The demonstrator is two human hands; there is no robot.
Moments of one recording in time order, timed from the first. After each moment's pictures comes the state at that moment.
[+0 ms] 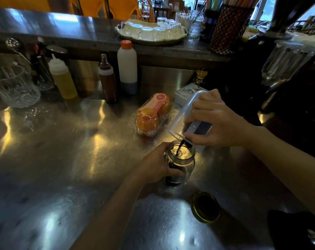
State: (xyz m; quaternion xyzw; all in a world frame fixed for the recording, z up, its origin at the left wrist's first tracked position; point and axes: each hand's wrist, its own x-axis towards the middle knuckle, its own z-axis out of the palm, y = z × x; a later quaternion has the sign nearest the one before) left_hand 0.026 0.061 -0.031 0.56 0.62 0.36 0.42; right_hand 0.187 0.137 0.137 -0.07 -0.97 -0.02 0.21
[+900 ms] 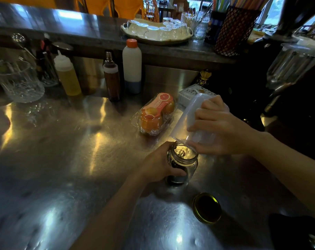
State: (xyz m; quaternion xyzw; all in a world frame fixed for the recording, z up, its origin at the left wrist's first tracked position) left_hand 0.028 0.057 -0.023 0.59 0.61 0.37 0.38; right_hand 0.186 0.129 0.134 -0.02 -0.98 -0.05 0.21
